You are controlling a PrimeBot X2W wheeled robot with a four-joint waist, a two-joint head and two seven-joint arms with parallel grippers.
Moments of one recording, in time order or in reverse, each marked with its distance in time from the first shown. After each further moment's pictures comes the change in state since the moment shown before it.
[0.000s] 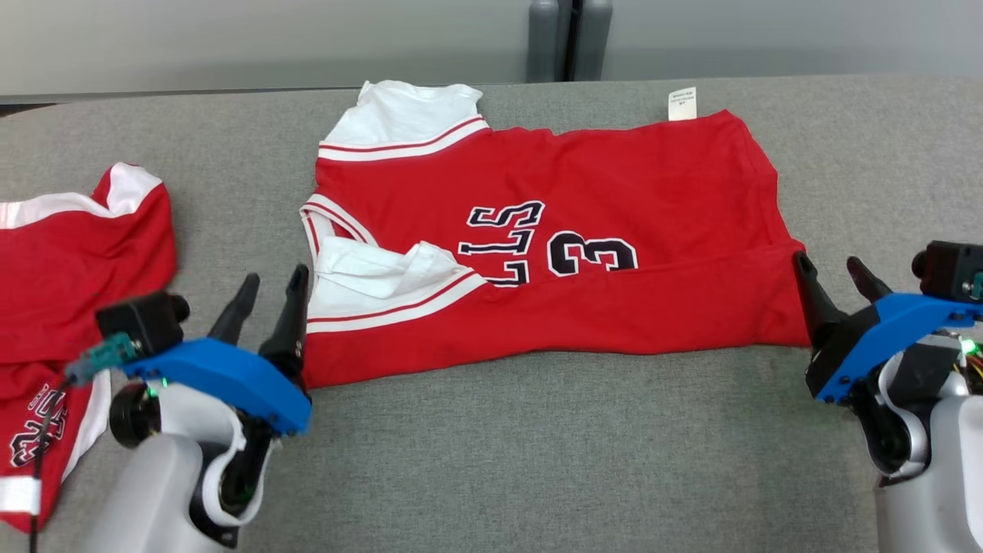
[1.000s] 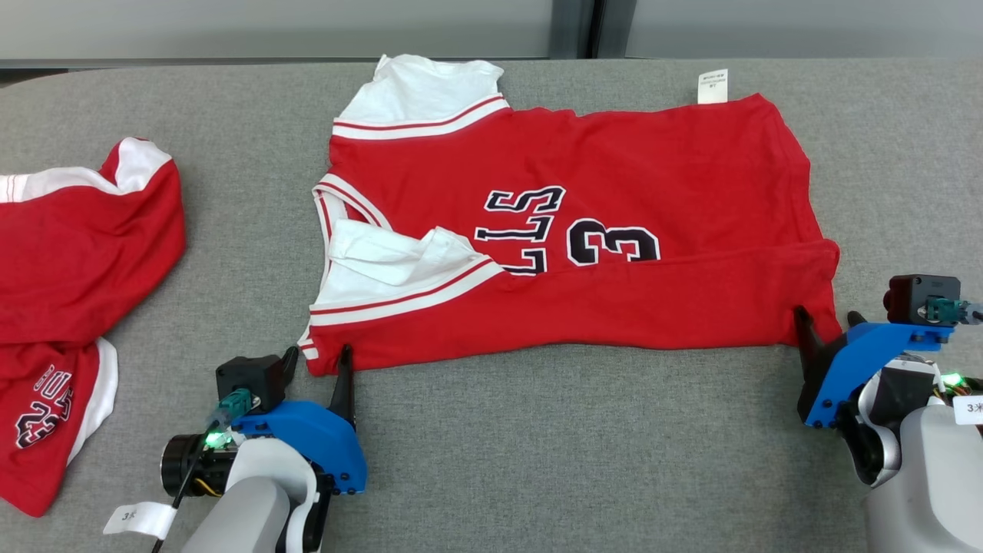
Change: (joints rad) left arm 0.025 -0.075 -0.178 0.269 0.253 0.141 -0.130; right arm -0.036 -0.007 -0.047 0.271 -0.170 -0.001 -0.046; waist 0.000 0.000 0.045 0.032
